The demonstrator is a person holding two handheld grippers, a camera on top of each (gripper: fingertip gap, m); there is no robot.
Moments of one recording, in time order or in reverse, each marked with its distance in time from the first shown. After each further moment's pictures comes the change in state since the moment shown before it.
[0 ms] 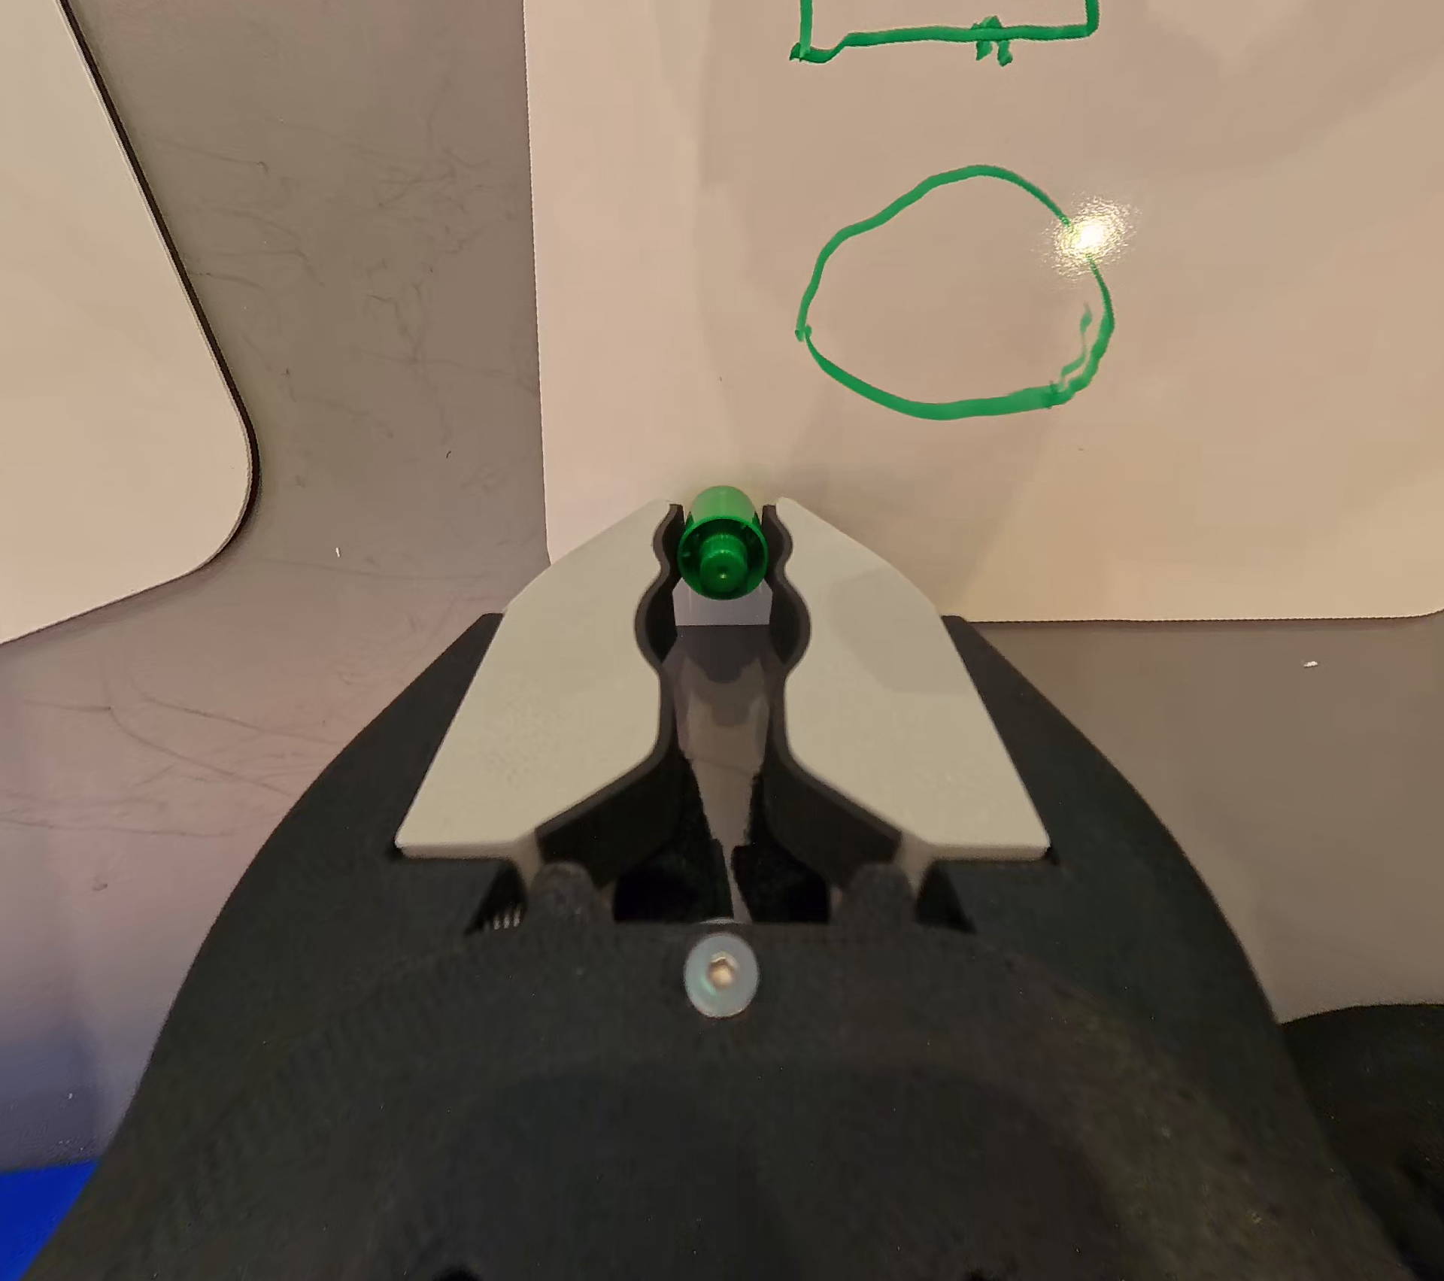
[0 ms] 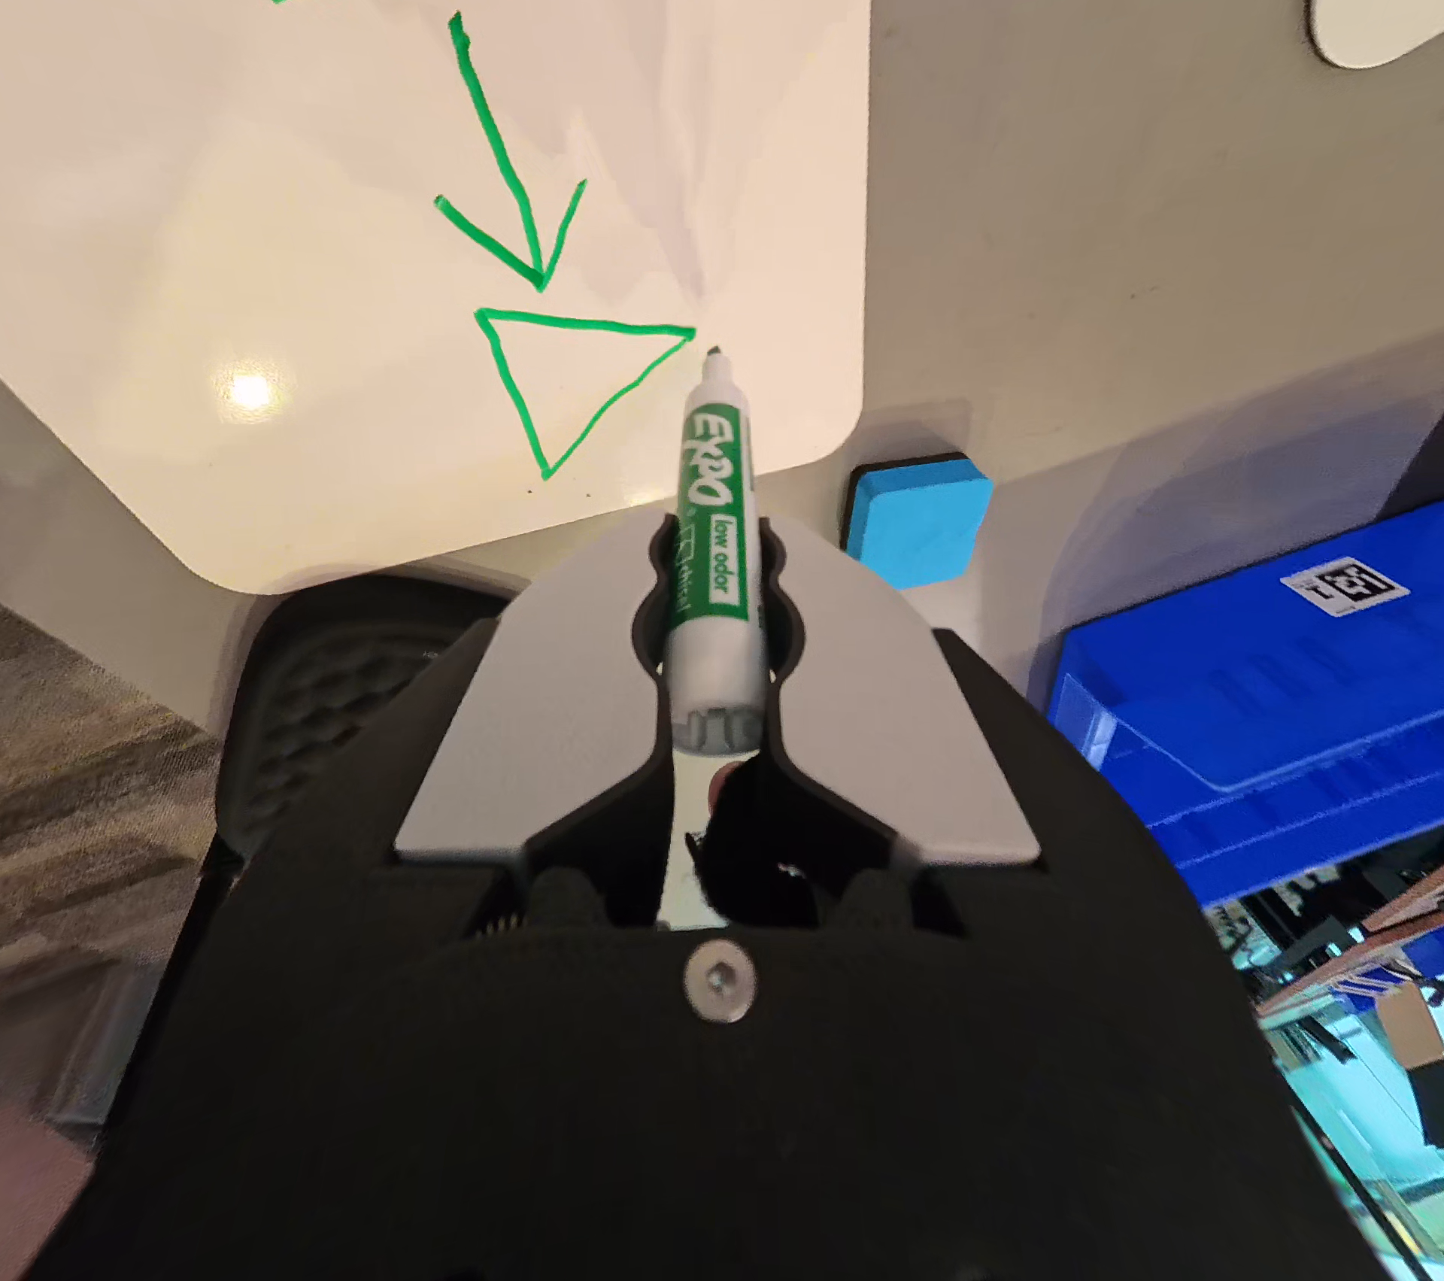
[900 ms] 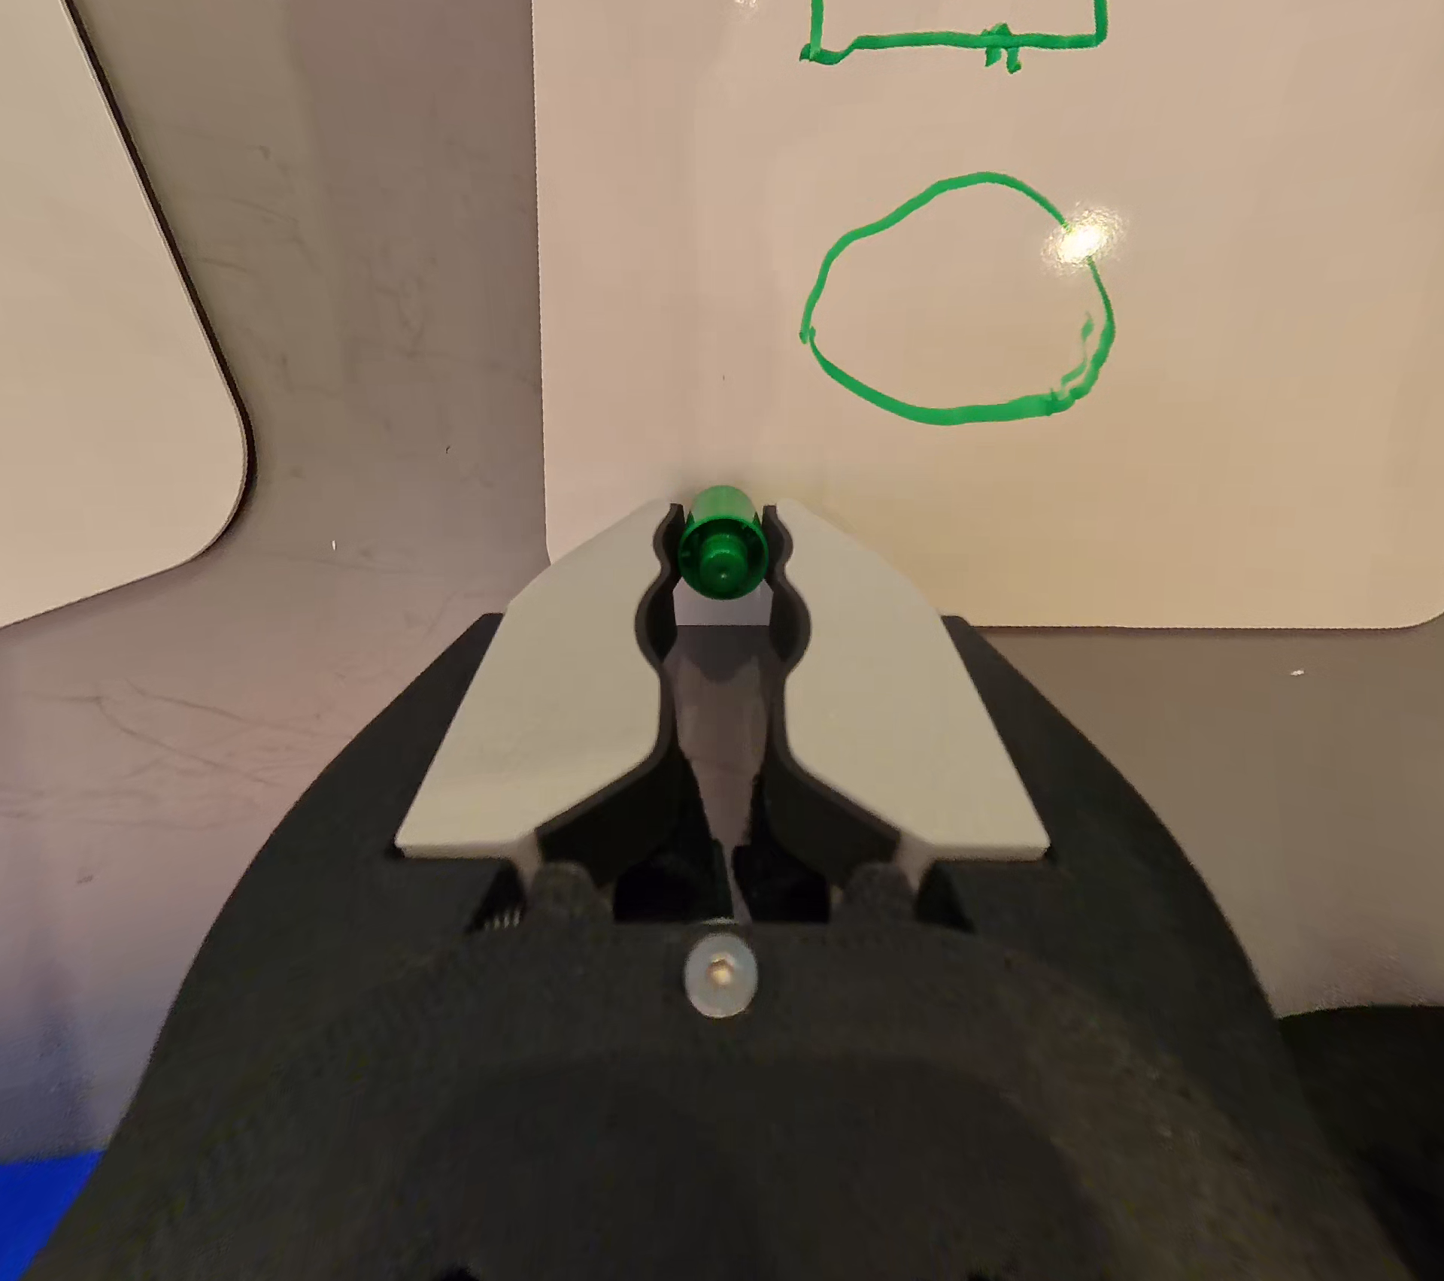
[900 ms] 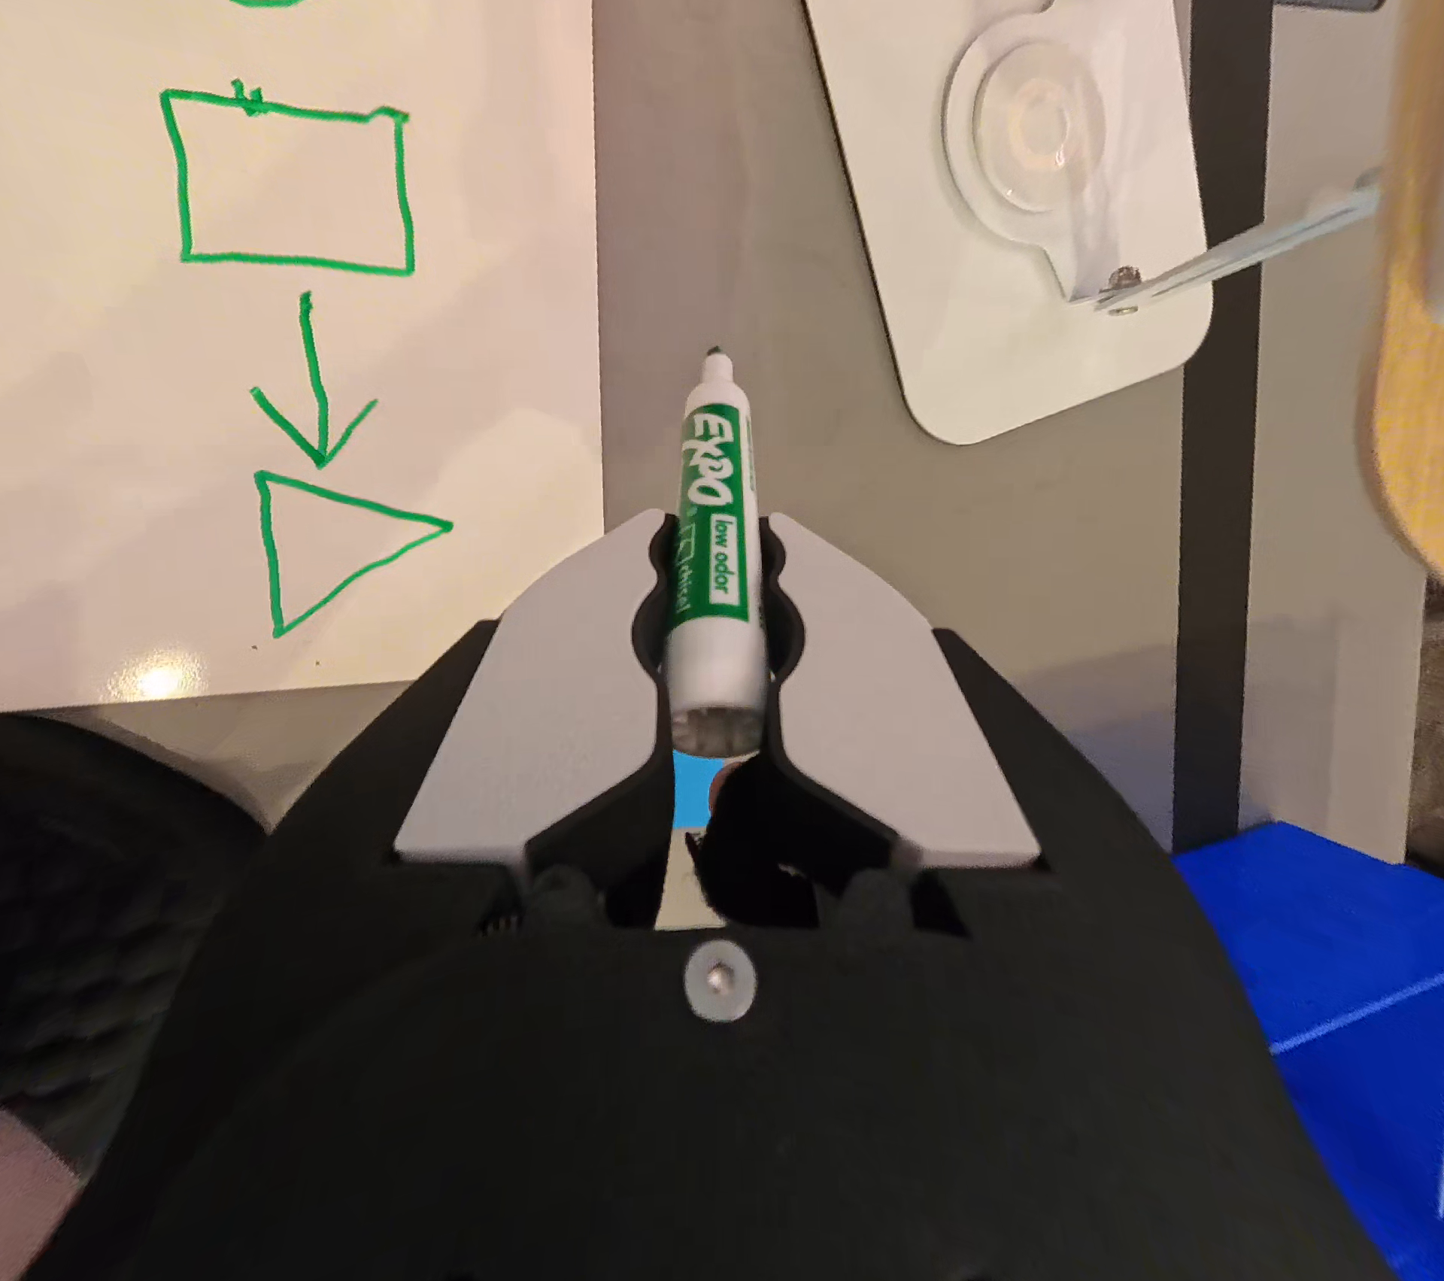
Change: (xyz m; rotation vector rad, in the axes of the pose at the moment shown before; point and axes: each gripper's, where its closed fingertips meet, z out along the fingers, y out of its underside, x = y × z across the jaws) left arm 0.001 0.000 0.001 -0.008 0.003 -0.024; right arm 0.083 -0.038 -0.013 0.593 0.007 -0.144
